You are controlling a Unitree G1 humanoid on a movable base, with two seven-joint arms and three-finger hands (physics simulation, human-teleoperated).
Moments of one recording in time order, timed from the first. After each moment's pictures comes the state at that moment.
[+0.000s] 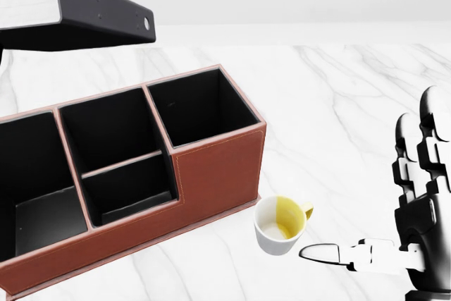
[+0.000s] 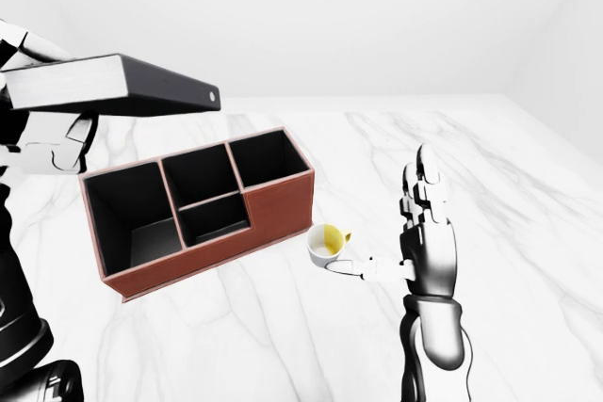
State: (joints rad) left arm -0.47 0.44 0.39 -0.45 0.02 0.09 -0.38; right arm 0.21 0.02 -0.16 -0.67 0.00 0.09 0.09
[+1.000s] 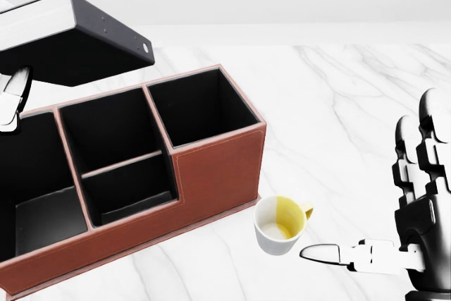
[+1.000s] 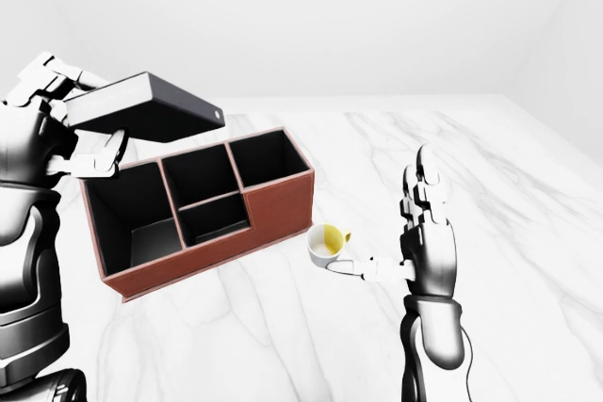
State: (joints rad) left arm -0.43 0.41 0.32 -0.24 0.00 0.09 -0.27; right arm 0.21 0.02 -0.16 -0.66 0.00 0.09 0.09
